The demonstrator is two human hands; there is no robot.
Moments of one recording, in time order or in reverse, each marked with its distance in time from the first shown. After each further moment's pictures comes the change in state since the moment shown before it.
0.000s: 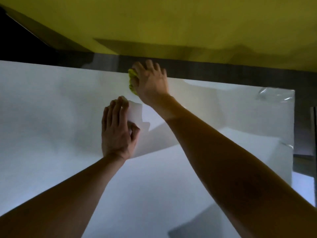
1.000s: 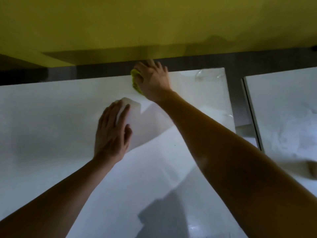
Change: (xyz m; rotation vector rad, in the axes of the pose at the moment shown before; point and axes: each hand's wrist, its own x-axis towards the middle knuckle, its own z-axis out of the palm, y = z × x) left_hand -0.004 0.096 0.001 -0.129 -0.107 0.430; right_hand -0.065 0.128 -0.076 -0.021 0.057 0.170
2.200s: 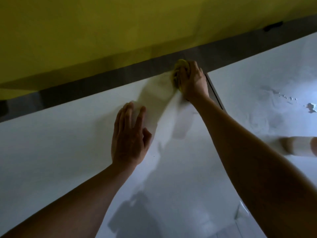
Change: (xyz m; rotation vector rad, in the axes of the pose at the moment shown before) left_hand 0.065 0.091 0.050 0.024 -0.061 0.130; right_hand -0.070 0.177 -0.077 0.232 0.294 0.684
